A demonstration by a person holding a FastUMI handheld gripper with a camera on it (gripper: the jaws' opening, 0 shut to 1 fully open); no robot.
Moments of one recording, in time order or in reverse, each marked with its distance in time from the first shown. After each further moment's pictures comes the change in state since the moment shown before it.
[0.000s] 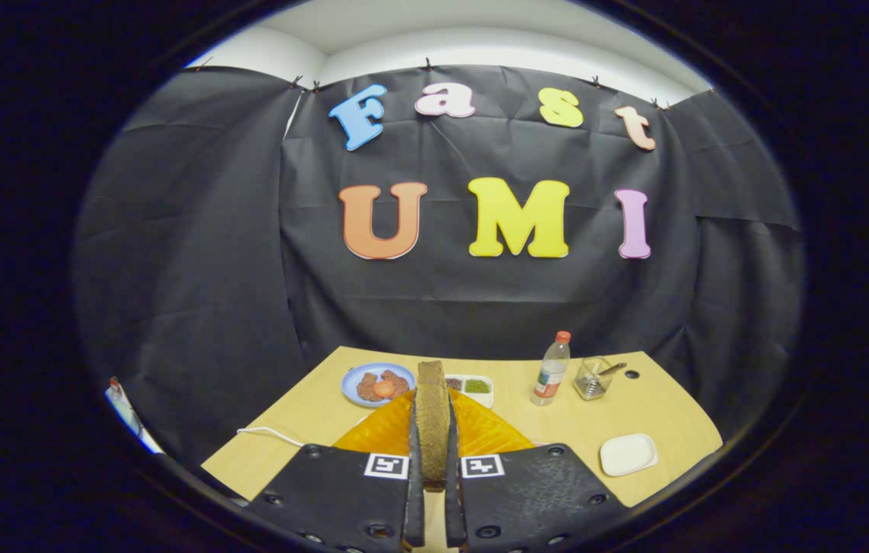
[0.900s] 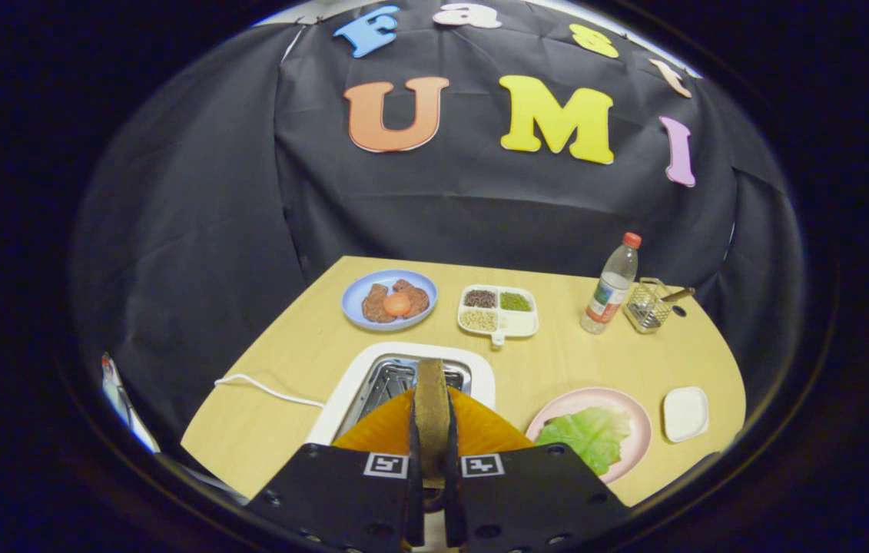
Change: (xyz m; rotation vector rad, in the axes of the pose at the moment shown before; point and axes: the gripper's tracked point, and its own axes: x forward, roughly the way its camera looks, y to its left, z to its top) arm 0.102 0.052 -0.120 -0.034 0.332 0.045
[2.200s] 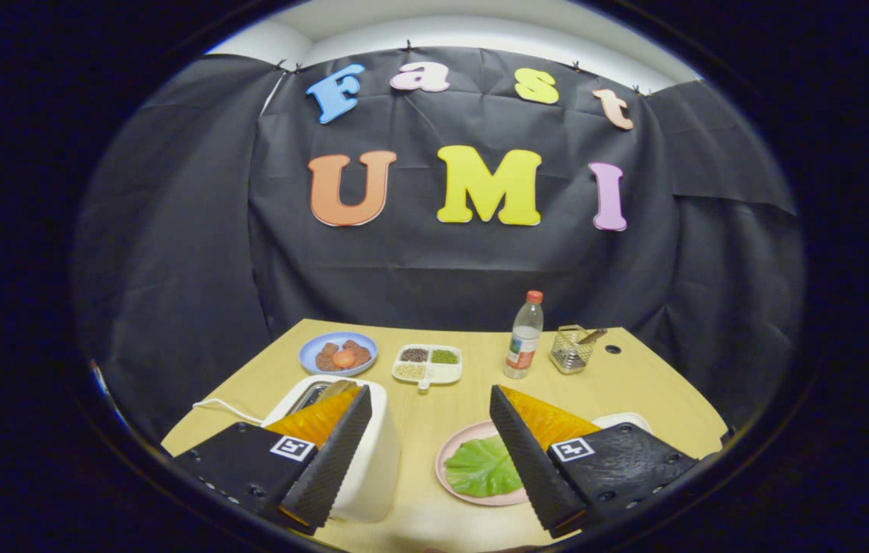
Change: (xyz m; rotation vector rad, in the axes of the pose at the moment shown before) arm -0.082 -0.076 0.018 0.039 -0.259 -0.107
